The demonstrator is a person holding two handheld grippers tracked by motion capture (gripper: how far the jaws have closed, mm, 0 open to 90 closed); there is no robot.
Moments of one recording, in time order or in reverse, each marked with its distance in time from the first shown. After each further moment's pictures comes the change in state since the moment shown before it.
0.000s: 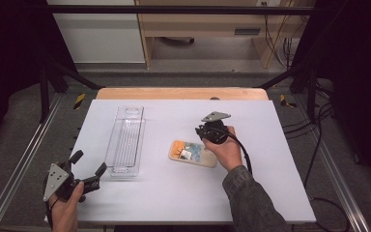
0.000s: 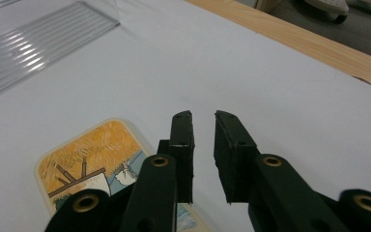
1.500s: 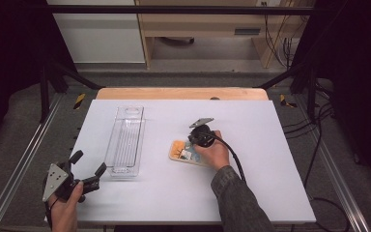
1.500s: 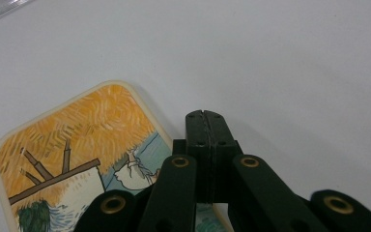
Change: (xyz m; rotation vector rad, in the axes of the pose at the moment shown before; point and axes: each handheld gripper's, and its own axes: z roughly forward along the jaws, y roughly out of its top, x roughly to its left) left arm 0.000 0.001 -0.001 0.000 -0.004 -0.003; right arm 0.013 -0.018 0.057 0.146 0.056 -0.019
